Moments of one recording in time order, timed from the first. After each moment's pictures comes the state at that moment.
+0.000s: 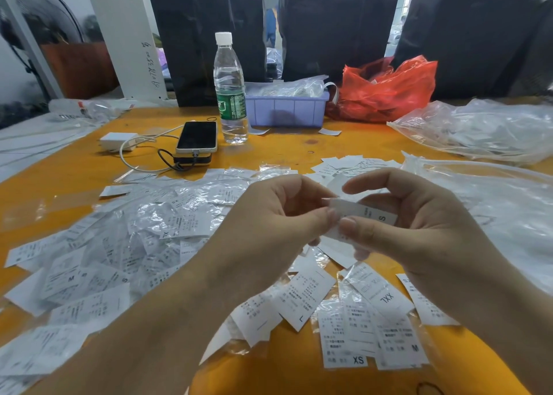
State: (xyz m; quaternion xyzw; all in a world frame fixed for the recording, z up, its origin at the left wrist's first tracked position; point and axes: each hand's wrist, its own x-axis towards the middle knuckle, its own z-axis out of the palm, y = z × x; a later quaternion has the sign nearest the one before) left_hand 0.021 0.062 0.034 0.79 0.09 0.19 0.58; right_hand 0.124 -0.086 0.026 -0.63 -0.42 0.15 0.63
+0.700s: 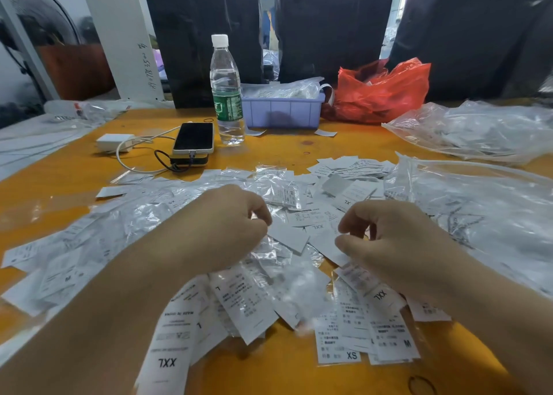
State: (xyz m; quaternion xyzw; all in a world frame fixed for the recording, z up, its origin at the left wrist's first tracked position) left_hand 0.016 0.100 0.042 0.94 0.26 0.05 0.23; right_hand 0.144 -0.081 0.008 -0.86 -0.40 0.02 0.31
